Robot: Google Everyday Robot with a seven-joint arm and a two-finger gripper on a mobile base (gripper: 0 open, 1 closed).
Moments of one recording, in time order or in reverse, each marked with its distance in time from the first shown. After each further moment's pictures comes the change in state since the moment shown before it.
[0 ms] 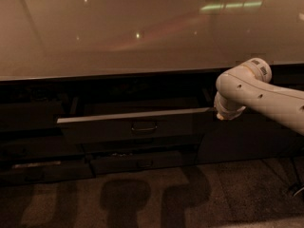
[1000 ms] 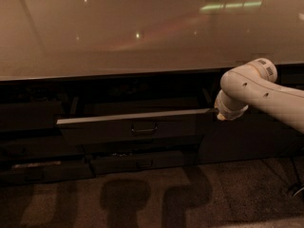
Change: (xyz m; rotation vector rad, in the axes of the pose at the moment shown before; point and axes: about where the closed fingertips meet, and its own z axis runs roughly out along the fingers) arm 0.003 0.005 -0.001 -0.006 -0.037 0.021
